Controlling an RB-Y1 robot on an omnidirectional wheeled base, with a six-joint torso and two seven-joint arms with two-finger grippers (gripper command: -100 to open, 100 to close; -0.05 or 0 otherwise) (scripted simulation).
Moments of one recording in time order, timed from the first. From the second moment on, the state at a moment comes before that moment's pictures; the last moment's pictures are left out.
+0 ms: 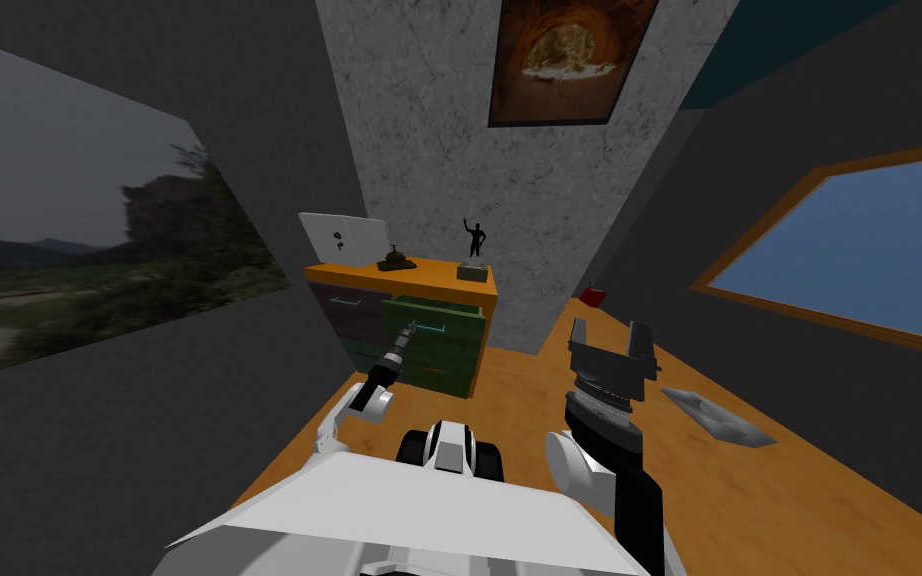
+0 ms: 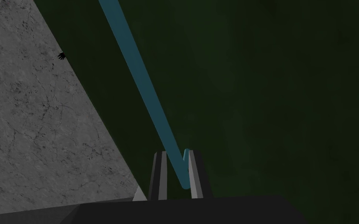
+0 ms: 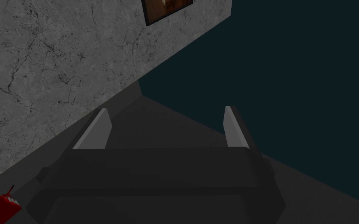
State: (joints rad) left arm 0.20 0.16 -0.08 -1.73 -0.07 -0.25 -0.10; right arm 0.48 0.05 -0.02 -2.34 -0.11 -0.60 -0.07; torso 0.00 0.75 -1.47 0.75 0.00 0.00
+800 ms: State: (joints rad) left arm 0.25 0.18 -0.09 -1.80 -0.07 -0.22 -0.09; right arm 0.48 0.05 -0.02 -2.34 -0.11 -0.60 -0.07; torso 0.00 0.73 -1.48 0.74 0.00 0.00
